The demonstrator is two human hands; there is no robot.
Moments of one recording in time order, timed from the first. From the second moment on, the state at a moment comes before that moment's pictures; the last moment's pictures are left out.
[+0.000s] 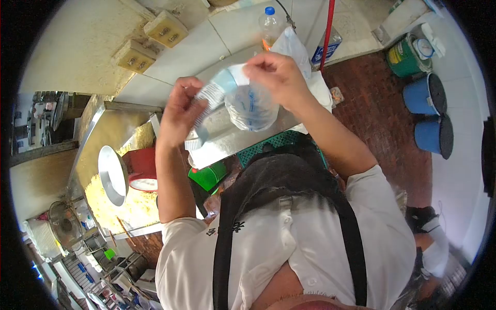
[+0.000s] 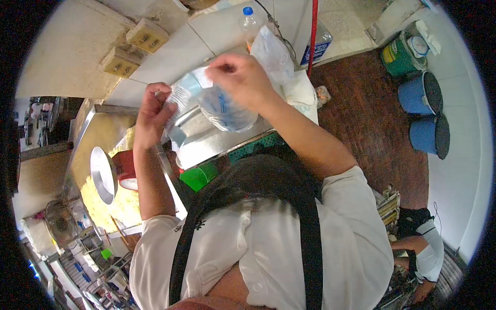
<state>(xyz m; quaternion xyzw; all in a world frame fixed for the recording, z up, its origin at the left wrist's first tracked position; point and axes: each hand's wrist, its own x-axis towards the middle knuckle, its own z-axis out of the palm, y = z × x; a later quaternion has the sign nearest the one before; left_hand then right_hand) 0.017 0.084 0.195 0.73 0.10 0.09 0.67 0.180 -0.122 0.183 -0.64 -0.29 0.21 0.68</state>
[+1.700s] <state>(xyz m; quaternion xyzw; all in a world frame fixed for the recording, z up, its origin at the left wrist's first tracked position) 0.041 0.054 0.195 0.82 0.14 0.43 0.36 0.171 -0.180 0.007 -0.82 -0.27 0.07 0.50</state>
